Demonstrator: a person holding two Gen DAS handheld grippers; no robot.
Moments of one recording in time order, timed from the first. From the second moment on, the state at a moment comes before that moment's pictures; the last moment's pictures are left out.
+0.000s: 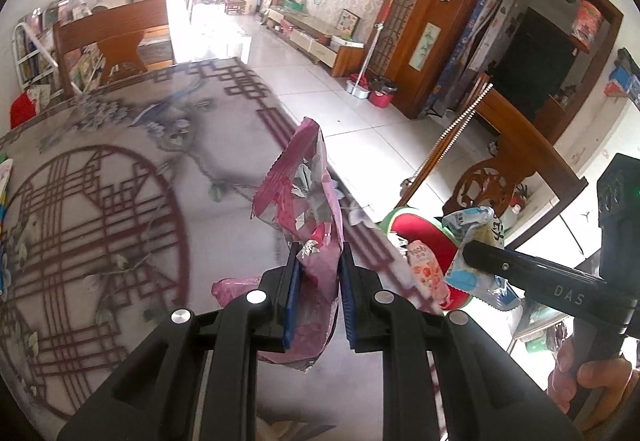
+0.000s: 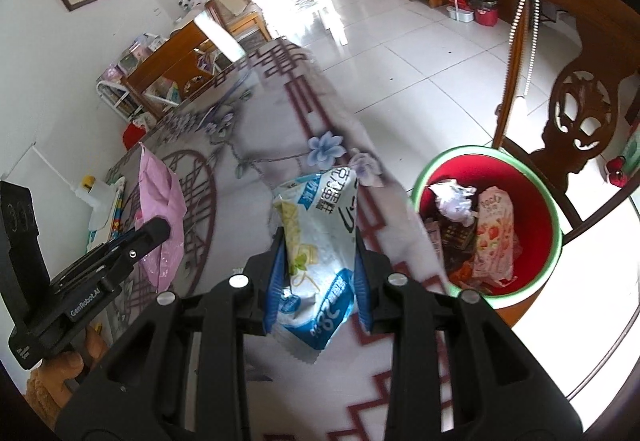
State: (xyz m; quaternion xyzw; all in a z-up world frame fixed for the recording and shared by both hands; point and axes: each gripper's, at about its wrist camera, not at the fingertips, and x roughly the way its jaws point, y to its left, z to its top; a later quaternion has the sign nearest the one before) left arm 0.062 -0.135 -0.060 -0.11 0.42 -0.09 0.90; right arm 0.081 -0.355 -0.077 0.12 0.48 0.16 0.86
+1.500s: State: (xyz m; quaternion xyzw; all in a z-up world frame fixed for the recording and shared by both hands) left arm 0.148 -0.329 -0.093 -0.07 0.47 -0.13 0.87; right arm 0.138 -0.548 -0.111 0.19 0.50 0.11 0.84
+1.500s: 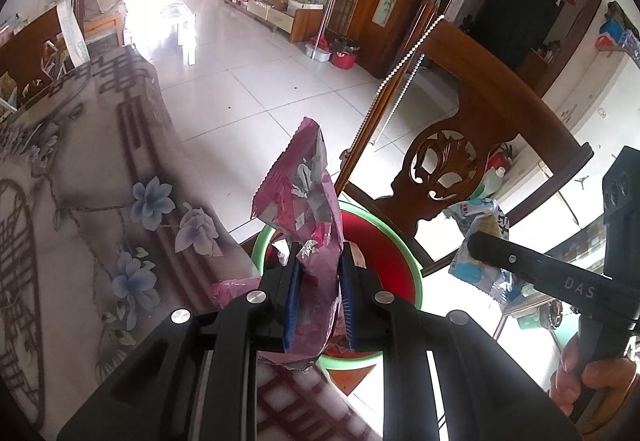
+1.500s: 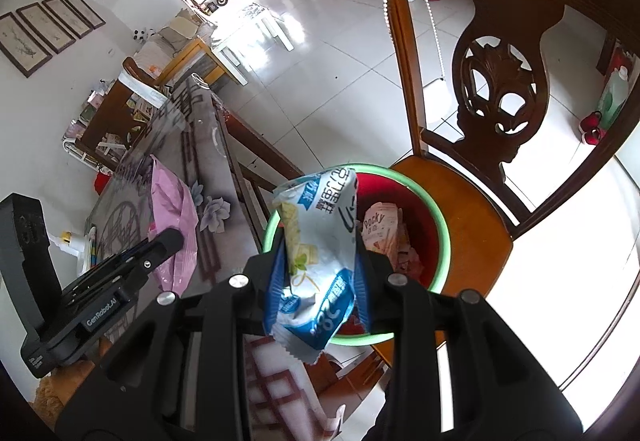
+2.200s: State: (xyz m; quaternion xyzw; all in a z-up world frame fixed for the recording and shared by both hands) left arm 0.176 -0.357 -0.112 -0.05 0.50 -0.13 0.85; right arm 0.150 -0.576 -0.113 0.21 0.49 0.11 0.84
